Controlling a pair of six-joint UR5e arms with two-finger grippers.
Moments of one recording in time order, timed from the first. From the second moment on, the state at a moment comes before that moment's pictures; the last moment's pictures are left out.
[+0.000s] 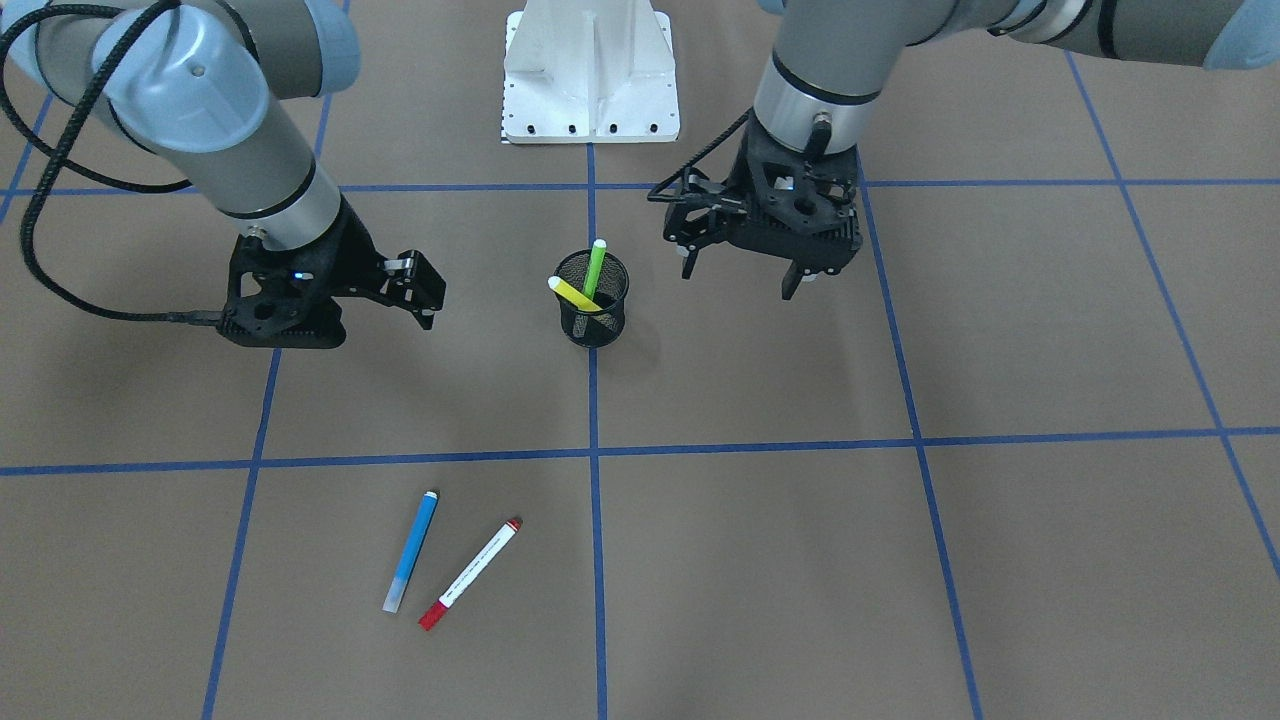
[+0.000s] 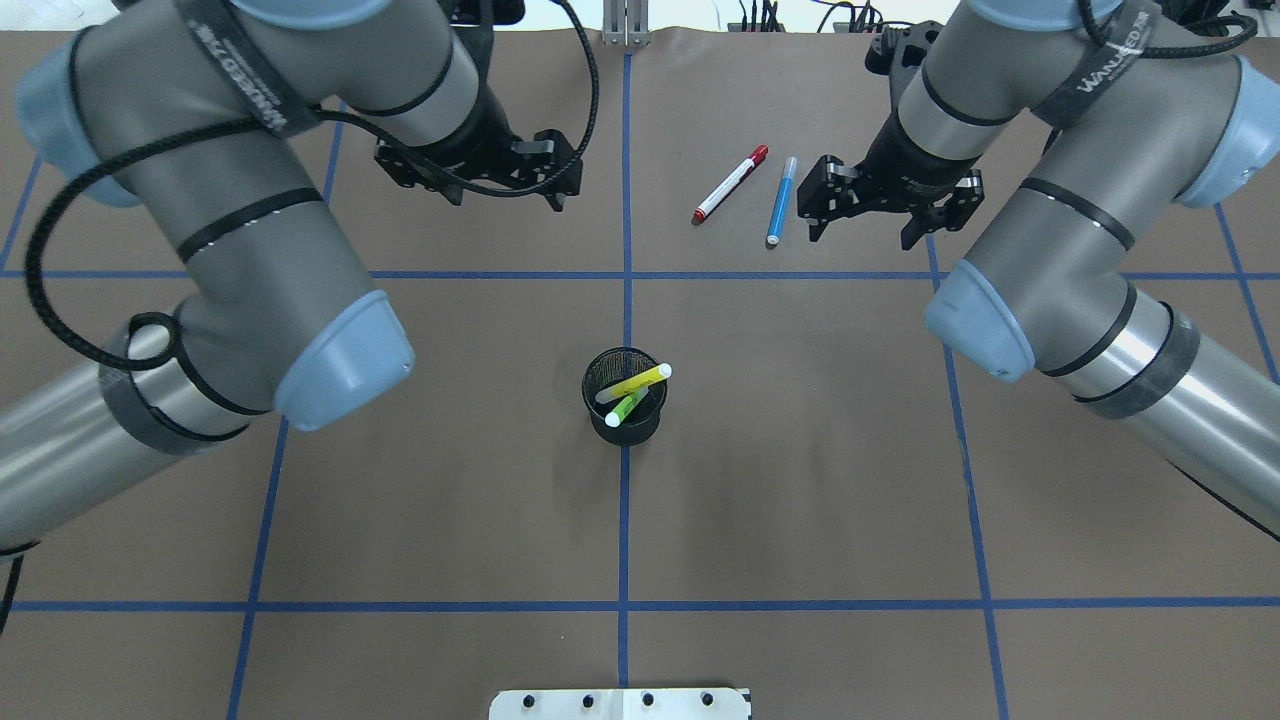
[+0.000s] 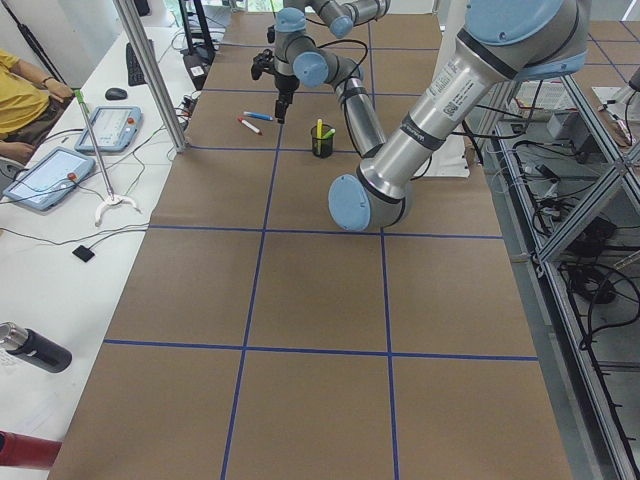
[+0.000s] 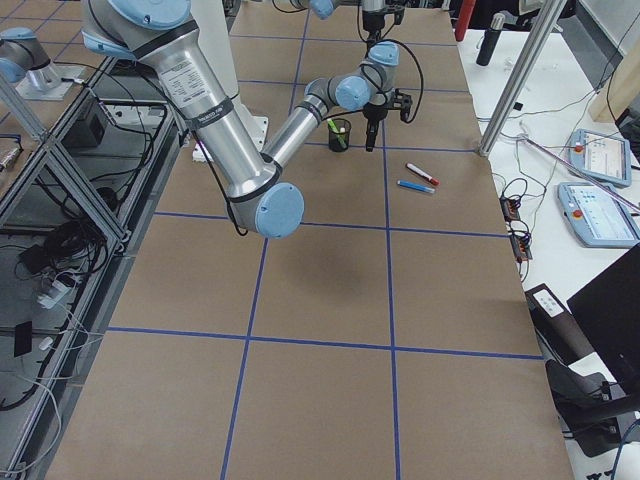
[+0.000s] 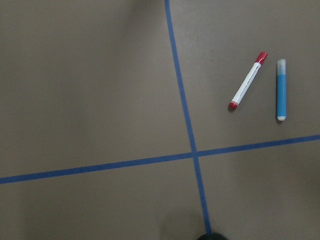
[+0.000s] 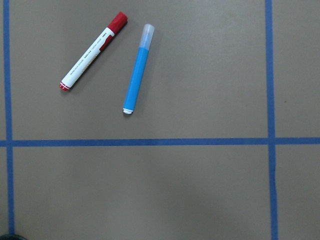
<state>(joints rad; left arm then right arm) -0.86 -2.30 -1.84 -1.39 -2.12 -0.78 0.82 -0.94 1.79 -1.74 2.16 1.11</state>
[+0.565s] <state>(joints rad) -0.98 -2.18 -1.83 -1.40 -2.27 -0.46 0.68 -0.81 1.74 -1.77 2.11 1.39</state>
